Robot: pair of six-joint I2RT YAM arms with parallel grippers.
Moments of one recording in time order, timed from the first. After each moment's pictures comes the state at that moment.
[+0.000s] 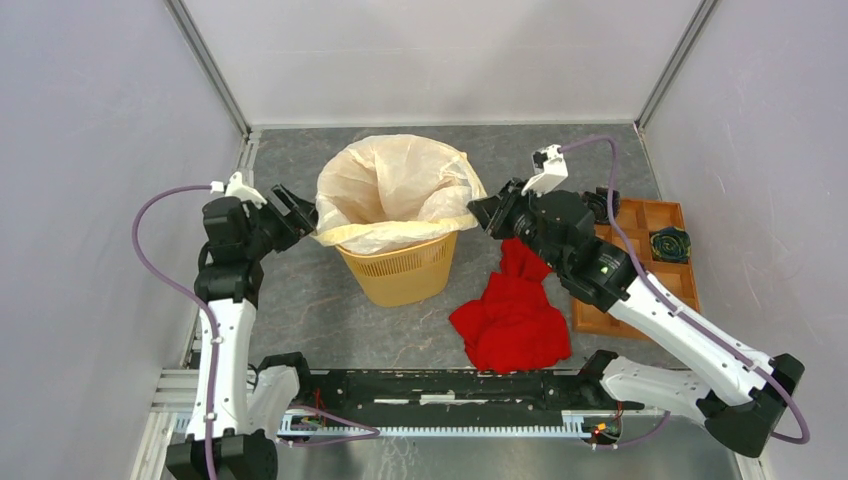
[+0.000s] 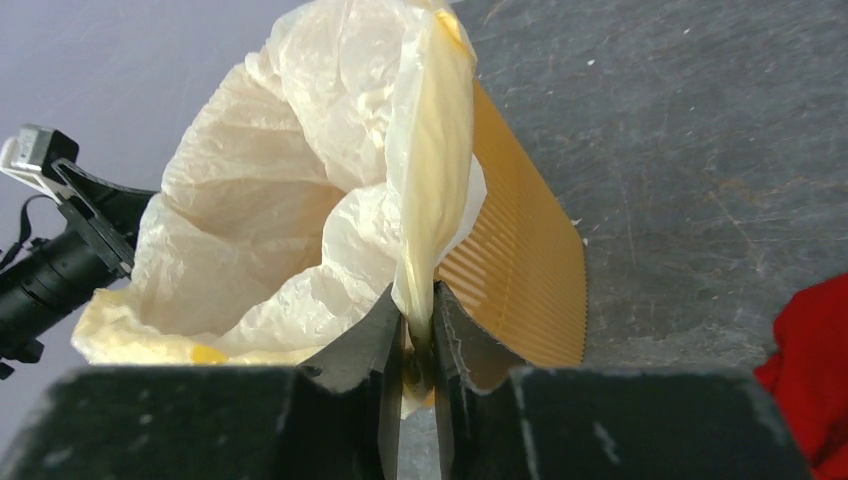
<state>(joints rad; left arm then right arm) 0.15 0.85 0.85 -0.44 0.41 -0.57 0.80 1.03 1.06 -0.23 0.25 0.68</state>
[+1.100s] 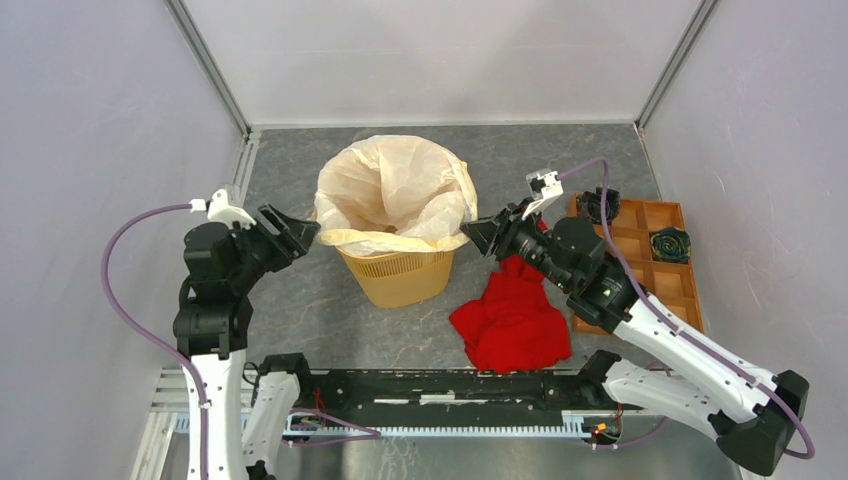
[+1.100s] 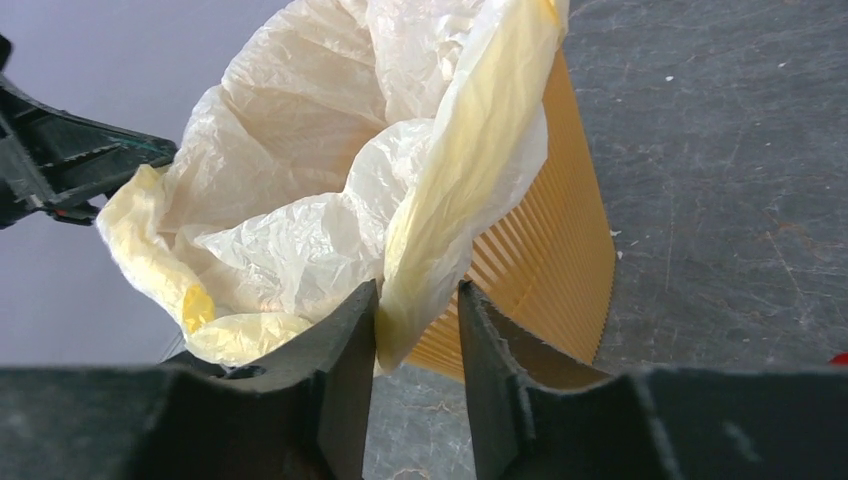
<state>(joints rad) 0.09 0.63 1.02 -0.75 0.28 -0.57 0.80 0.88 0.81 0.01 0.05 0.54</state>
